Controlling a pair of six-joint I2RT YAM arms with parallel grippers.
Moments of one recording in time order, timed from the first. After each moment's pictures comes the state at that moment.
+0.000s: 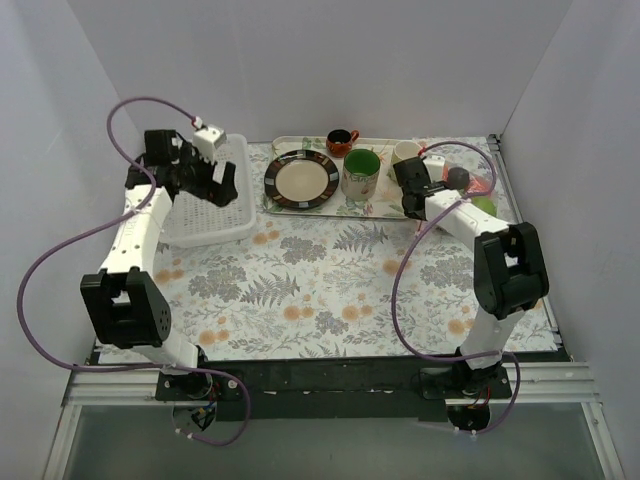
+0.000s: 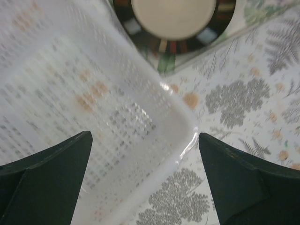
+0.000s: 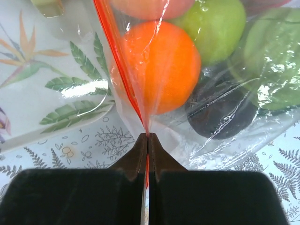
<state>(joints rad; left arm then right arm) 0.04 1.57 1.37 -0.65 0.46 0.42 0.36 1.82 1.30 -0.48 0.58 0.45</state>
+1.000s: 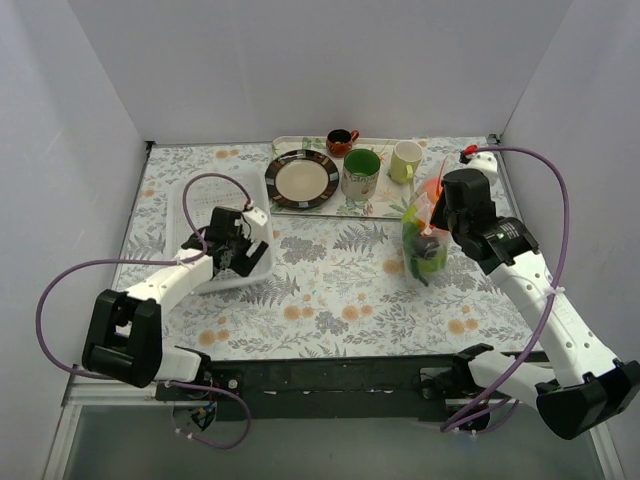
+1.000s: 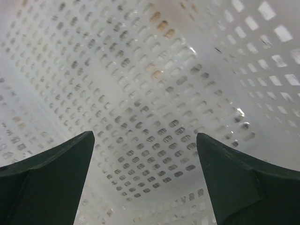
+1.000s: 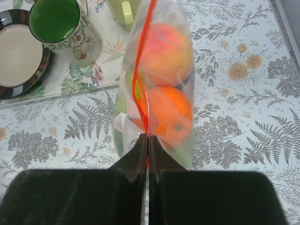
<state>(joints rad) -0.24 1.40 0.78 -0.24 -0.15 0.40 0.45 1.08 1.18 -0.70 0.45 0.46</state>
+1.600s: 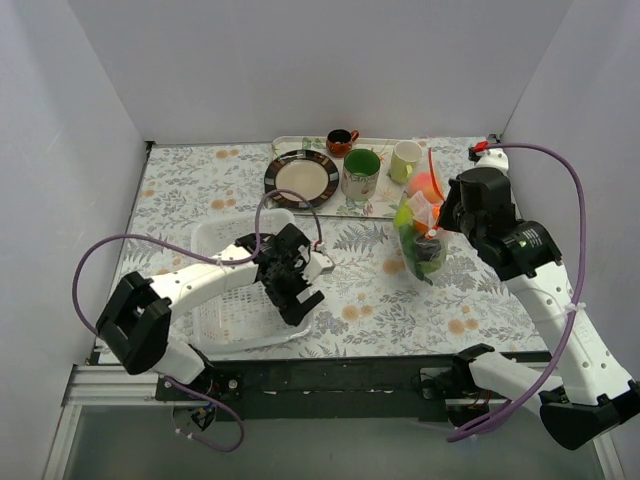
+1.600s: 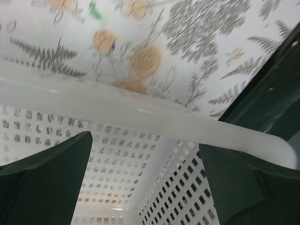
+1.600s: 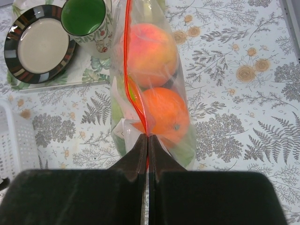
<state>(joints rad) -0.76 1.44 0.94 -0.81 0.21 0.21 0.45 1.02 1.28 -0.82 0.37 0.43</state>
